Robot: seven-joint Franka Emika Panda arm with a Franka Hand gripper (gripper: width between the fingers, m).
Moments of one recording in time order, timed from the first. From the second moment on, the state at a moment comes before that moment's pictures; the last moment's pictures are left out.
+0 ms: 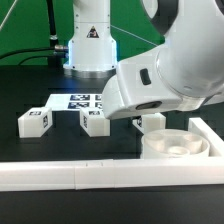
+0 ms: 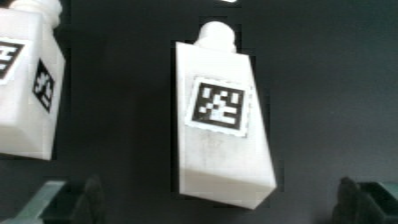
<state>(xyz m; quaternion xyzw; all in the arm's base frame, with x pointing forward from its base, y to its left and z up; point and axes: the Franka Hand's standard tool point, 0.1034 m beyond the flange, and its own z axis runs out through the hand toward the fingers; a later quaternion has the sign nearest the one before) 0.540 0.077 0.039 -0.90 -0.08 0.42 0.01</state>
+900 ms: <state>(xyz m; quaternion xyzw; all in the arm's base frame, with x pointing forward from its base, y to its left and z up) 0.520 0.075 0.021 -0.89 -0.07 0.45 0.00</state>
